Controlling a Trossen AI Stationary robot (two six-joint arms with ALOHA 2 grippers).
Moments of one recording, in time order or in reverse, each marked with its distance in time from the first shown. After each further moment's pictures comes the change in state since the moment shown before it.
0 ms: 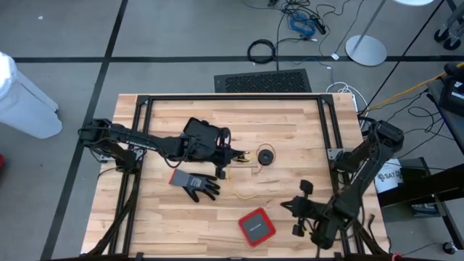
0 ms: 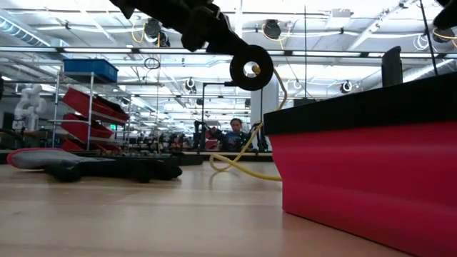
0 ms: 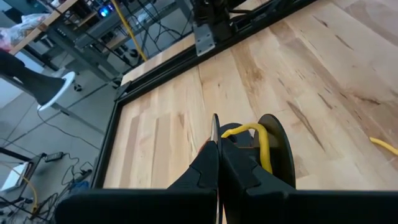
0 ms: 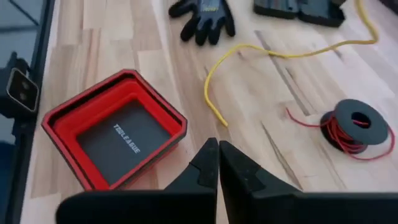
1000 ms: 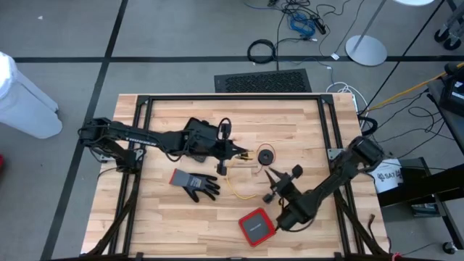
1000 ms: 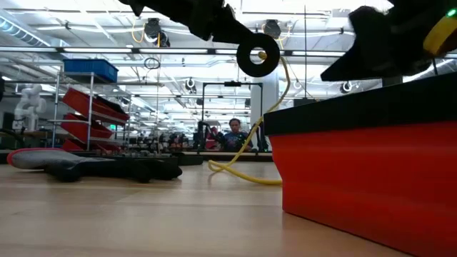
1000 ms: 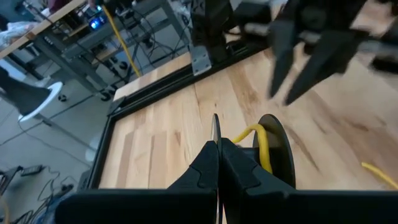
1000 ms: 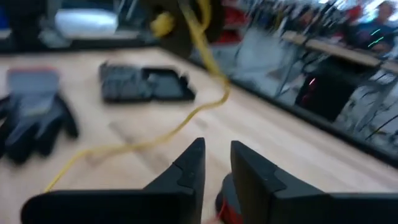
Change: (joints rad) left arm 0.052 -0.005 0.057 -0.023 0.123 -0.019; right arm -0.260 0.316 0.000 -0.171 0.531 0.476
